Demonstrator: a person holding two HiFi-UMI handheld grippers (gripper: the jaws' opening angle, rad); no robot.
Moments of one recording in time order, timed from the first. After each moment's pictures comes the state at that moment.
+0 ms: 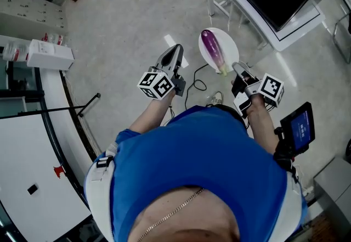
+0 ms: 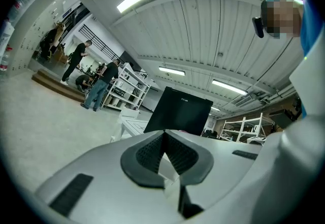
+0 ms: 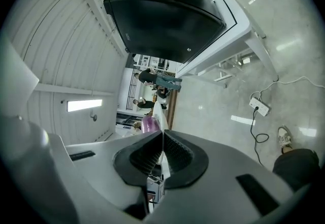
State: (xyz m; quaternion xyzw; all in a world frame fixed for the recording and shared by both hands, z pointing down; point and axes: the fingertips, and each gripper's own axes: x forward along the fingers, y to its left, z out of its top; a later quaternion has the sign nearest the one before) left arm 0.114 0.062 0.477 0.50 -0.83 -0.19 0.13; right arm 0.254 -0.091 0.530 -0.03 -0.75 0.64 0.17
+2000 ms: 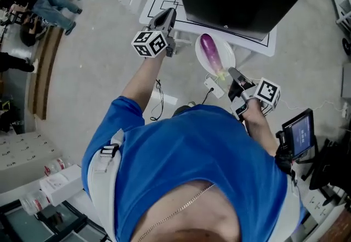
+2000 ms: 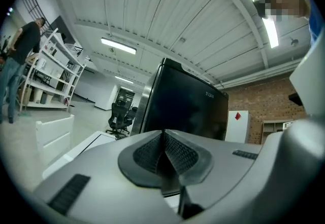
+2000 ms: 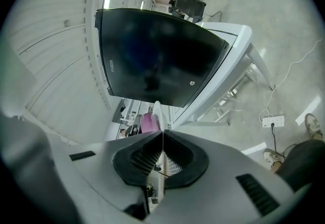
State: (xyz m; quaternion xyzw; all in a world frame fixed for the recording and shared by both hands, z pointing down) left arm -0.236 -0.326 0.426 0.79 -0.60 -0.08 0.09; right arm 0.034 -0.213 0.510 0.24 -0.72 0.65 -0.05
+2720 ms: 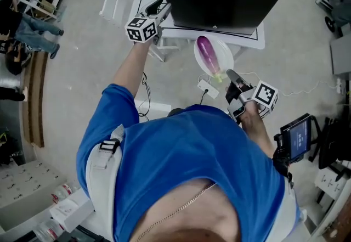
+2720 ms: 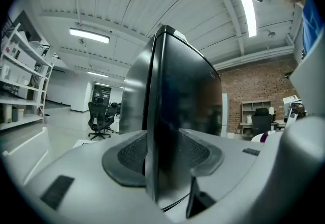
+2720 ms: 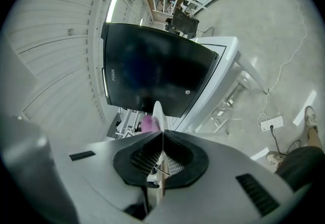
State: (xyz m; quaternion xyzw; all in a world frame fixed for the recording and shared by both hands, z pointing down) left arm -0.228 -0.415 0.446 0.87 -0.49 0.01 0.04; right arm 0.052 -0.205 0.513 0.31 -0.70 0.63 -0.11
